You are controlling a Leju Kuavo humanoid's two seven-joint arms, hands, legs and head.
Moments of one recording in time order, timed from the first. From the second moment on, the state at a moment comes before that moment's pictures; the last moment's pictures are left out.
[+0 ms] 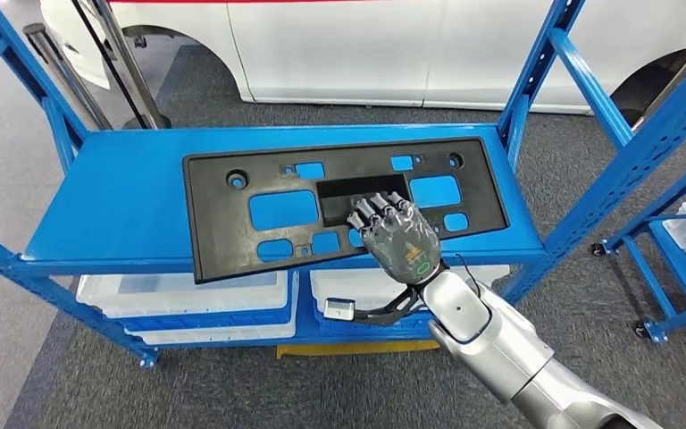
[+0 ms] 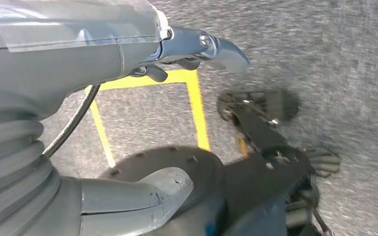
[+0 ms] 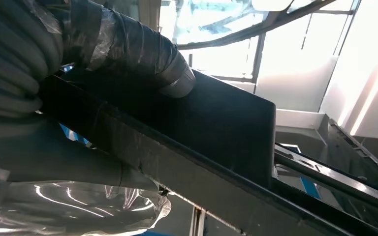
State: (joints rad) left arm -0.05 -0.10 0.64 -0.20 -0.61 -0.18 -0.06; right arm -0.61 -0.20 0.83 -1.30 1.56 -0.67 0.07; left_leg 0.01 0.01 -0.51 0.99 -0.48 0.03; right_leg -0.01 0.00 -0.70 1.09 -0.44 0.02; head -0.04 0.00
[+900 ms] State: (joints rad) left arm -0.06 -0.09 0.67 -0.20 -0.60 -0.20 -0.06; right arm -0.60 -0.15 0.79 -1.30 1.50 -0.65 0.00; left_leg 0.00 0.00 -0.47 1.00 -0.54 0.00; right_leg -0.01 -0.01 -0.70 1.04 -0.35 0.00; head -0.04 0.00
